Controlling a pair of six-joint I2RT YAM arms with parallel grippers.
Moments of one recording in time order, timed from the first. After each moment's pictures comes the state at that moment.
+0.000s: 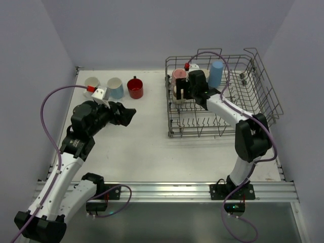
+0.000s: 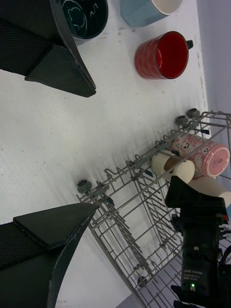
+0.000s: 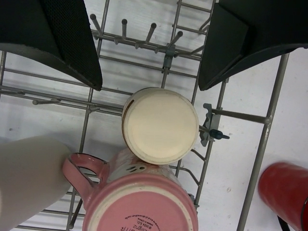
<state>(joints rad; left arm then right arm) -0.27 0.78 0.80 -0.20 0.31 -0.25 0.43 1.78 1.37 -0.19 0.10 0.20</state>
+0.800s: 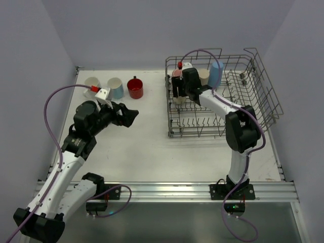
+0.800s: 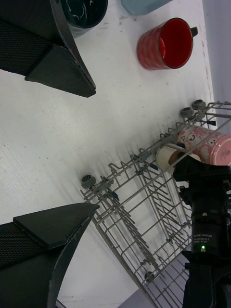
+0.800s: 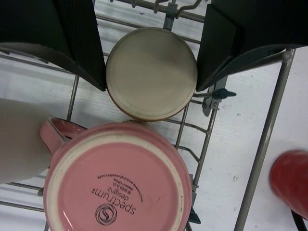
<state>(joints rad) -0.30 0.79 0.80 -0.20 0.31 -0.25 0.45 1.98 1.55 -0.19 0.12 0.15</state>
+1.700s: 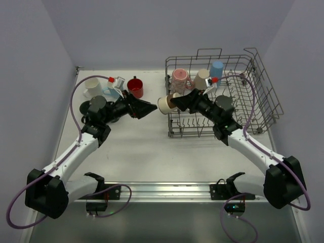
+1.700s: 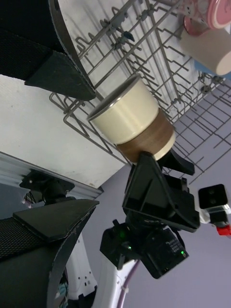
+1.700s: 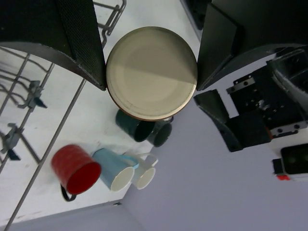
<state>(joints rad) -0.35 1.09 0.75 0.40 0.69 -0.77 0.46 1.23 0.80 0.43 -0.33 0.77</state>
